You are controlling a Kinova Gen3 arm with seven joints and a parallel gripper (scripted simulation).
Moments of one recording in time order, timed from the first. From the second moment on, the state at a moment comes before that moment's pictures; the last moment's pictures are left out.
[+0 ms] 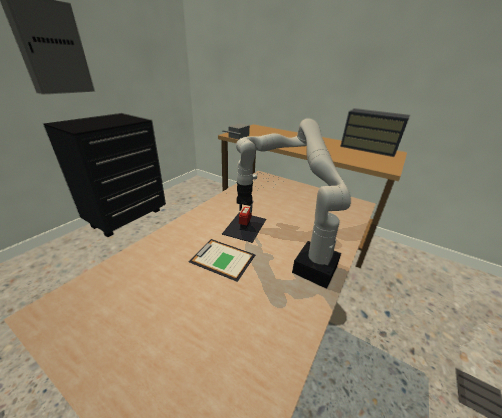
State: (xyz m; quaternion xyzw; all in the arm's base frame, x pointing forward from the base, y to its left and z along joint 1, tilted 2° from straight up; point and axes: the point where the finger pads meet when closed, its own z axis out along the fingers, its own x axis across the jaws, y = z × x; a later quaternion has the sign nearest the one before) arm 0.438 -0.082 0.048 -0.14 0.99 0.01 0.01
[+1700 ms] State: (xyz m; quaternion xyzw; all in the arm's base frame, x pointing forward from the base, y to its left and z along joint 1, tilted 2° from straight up) arm 0.438 -0.082 0.037 -0.14 0.99 0.01 0.01
